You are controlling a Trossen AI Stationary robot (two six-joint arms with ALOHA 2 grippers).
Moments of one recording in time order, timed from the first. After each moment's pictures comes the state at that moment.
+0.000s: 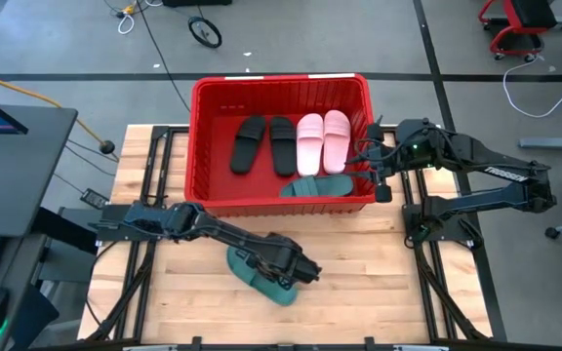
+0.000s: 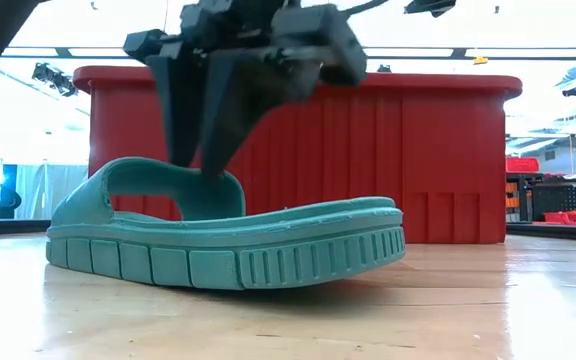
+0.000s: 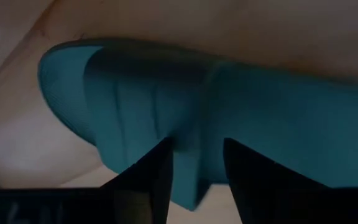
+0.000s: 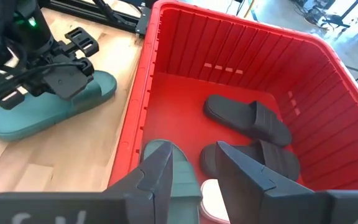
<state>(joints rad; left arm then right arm) -0.34 2.41 2.22 -1.57 0.05 -1.33 -0.23 0.96 1.16 -0.72 -0.12 -0.36</state>
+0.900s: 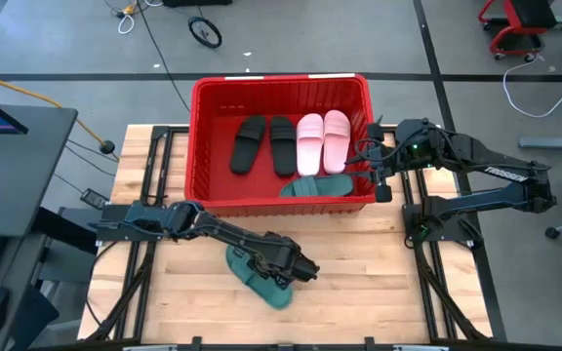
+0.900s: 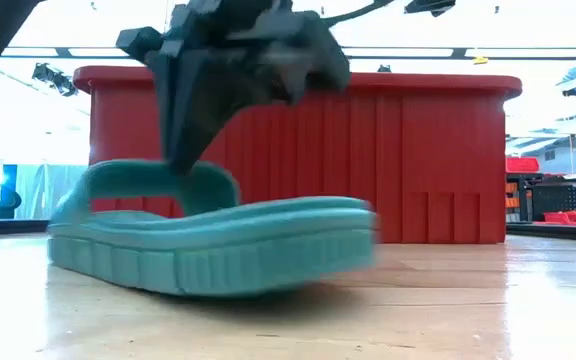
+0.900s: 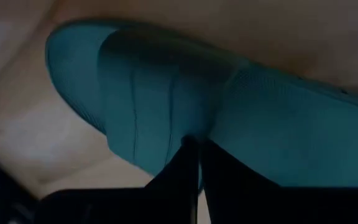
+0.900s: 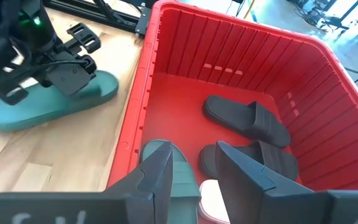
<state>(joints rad) -0.34 2.39 2.20 -1.58 0.08 -1.32 -0.23 0.96 1.16 -0.72 -0.12 -0.37</state>
